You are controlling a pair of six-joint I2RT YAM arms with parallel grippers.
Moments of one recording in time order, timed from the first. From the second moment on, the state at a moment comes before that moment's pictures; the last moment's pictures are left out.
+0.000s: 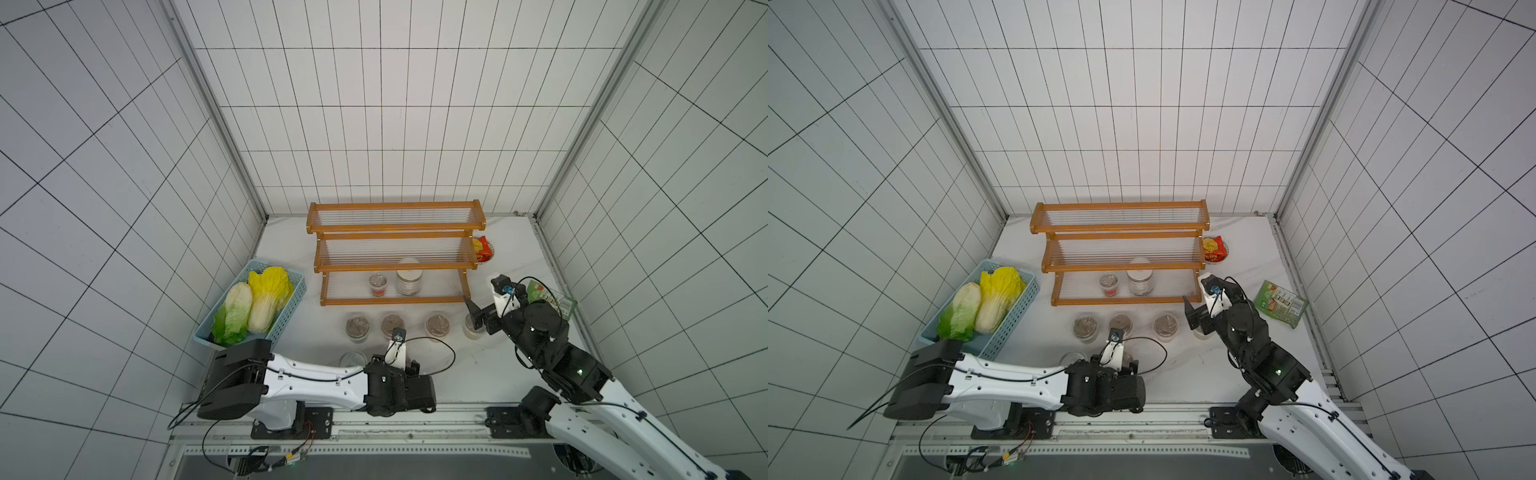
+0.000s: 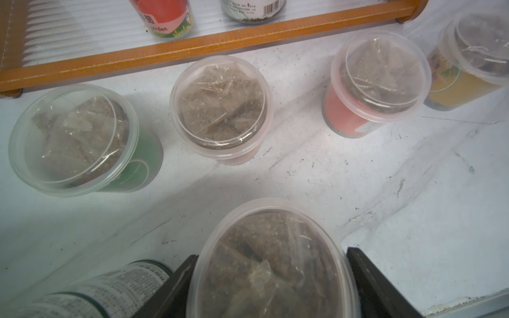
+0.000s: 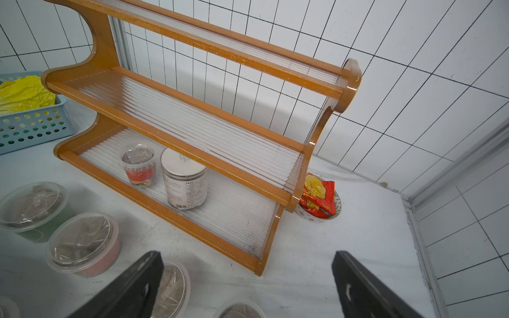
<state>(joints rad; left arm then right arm) -1.50 1.44 0.83 -0.67 -0.68 -1.22 0.80 0.57 0.61 -0.31 0.31 -0.12</state>
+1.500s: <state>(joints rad) -0.88 1.22 0.88 -0.46 -0.49 -0.57 0.76 0.60 0.63 -0.29 0.28 -0.10</state>
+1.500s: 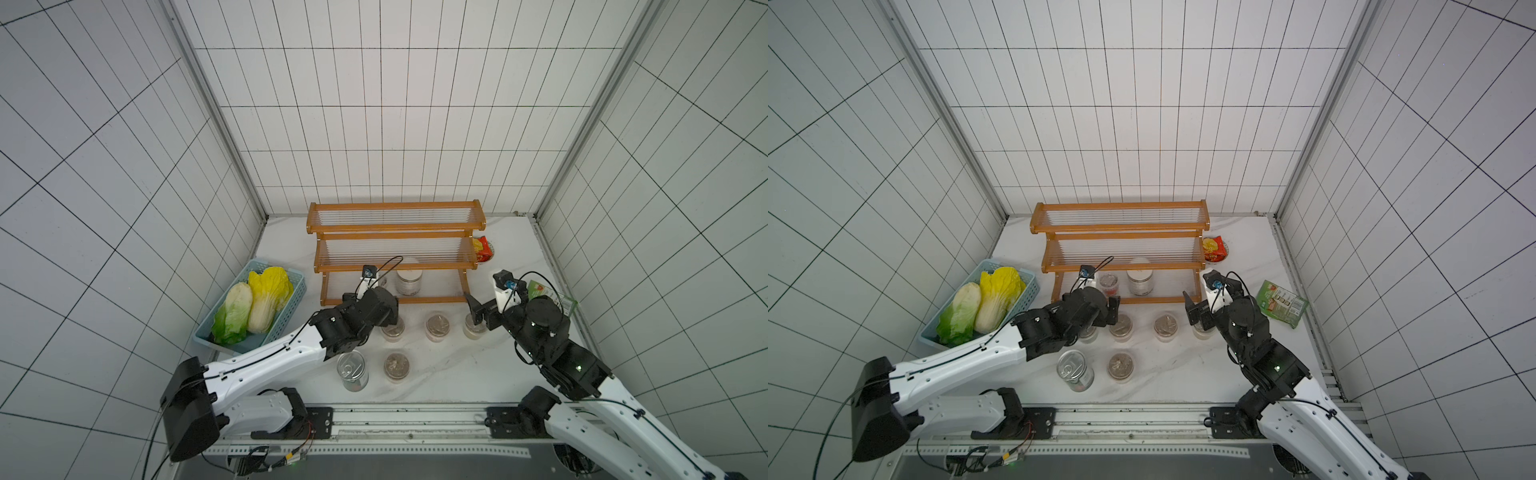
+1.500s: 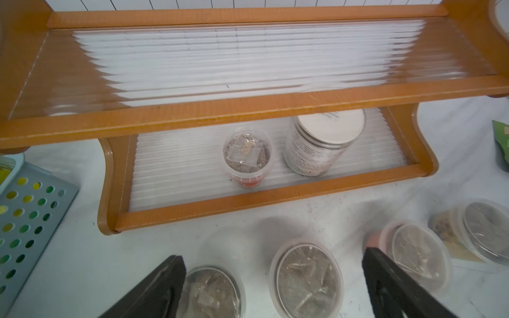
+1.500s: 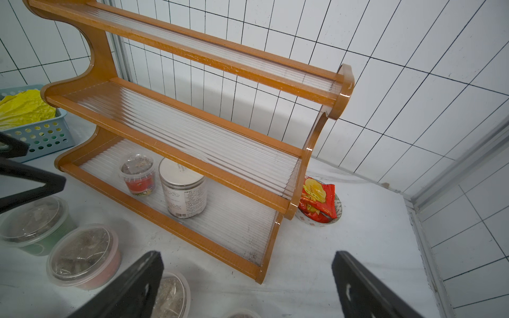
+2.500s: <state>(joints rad) -0.64 1.75 1.05 -0.17 -0.32 -0.31 0.72 0.59 0.63 -0.28 0.25 -0.10</state>
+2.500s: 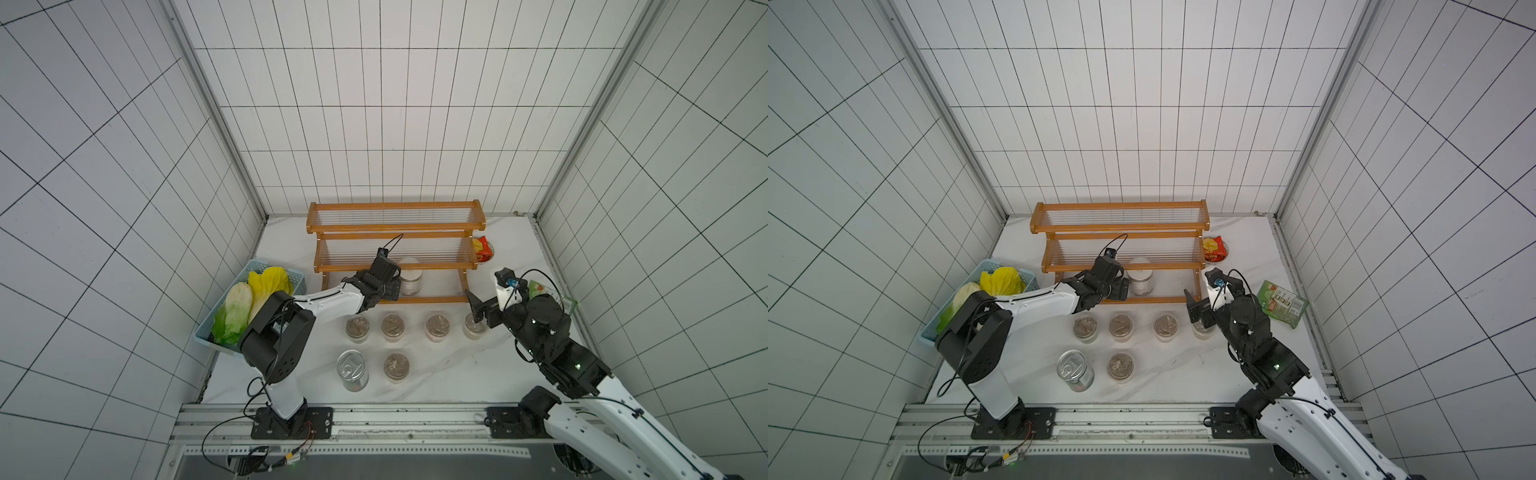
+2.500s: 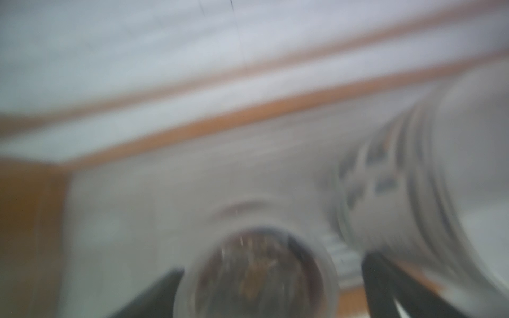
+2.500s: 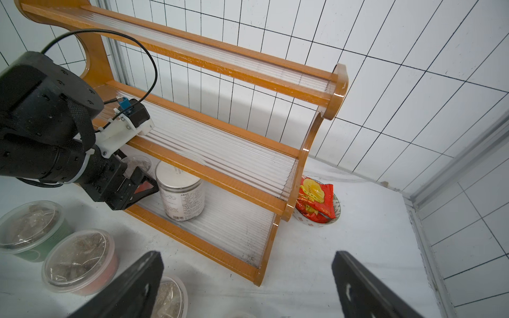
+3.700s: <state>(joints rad) -0.88 1.41 0.96 -0.42 -0.33 -0.40 0.71 0.59 0.63 -0.28 0.22 -0.07</state>
